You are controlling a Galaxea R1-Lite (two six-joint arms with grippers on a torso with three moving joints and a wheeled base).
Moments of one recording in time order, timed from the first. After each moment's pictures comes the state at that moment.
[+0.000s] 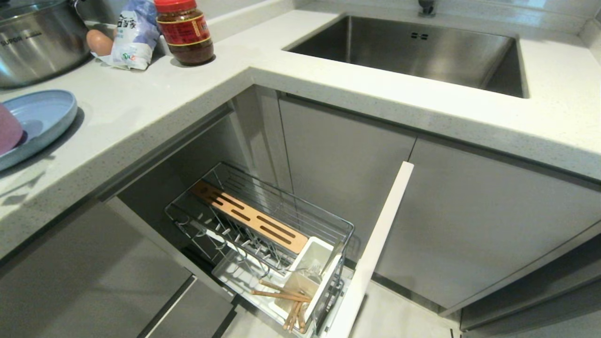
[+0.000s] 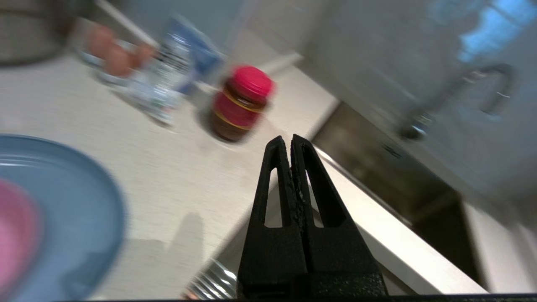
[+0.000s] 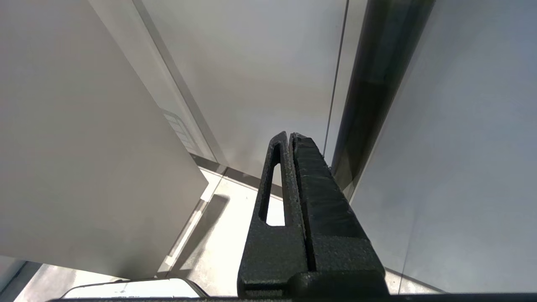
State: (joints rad) left arm -0.29 1.10 -1.55 0.17 0.26 -0.35; right arm 0.00 0.00 0.00 -0.01 -0.05 0.10
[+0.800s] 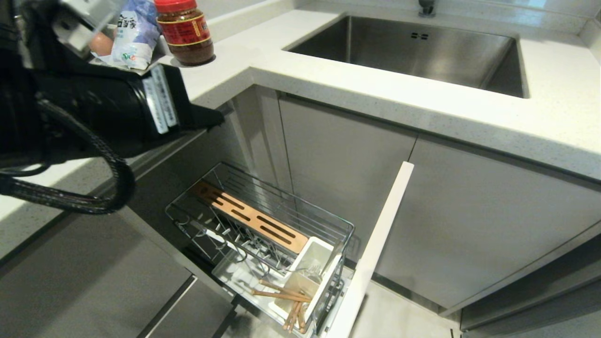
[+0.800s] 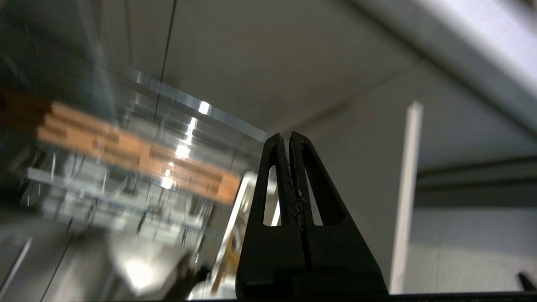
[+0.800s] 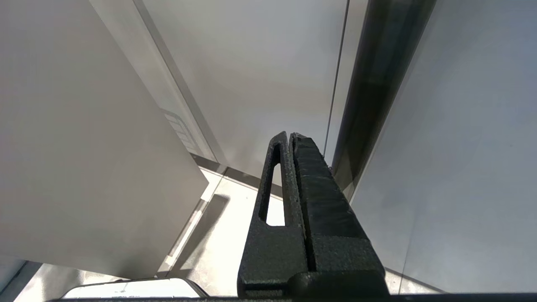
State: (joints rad) left arm -0.76 1.36 -1.36 0.30 0.31 -0.39; right arm 0.00 0.00 0.00 -0.01 -0.05 0.10
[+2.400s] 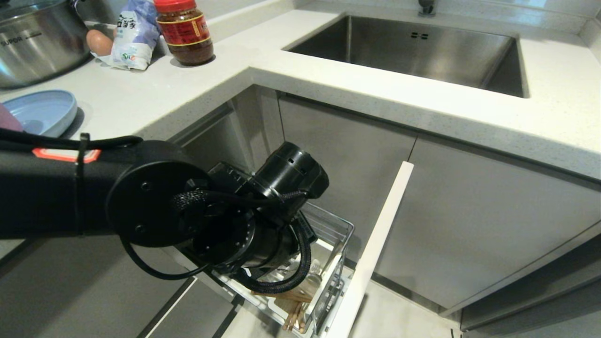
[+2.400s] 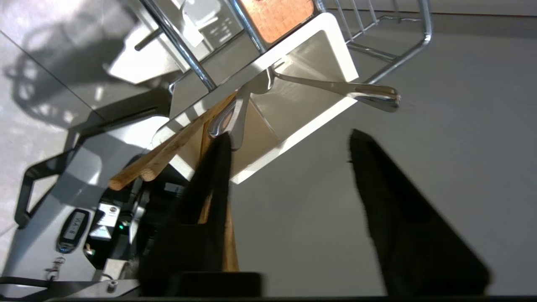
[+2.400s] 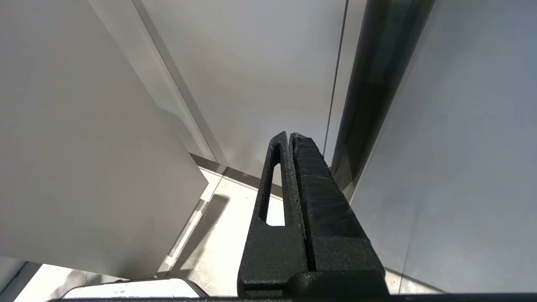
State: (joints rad) left arm -0.90 1.80 -1.36 0.55 0.40 -1.22; right arm 0.00 0.00 0.00 -0.01 -0.05 0.10
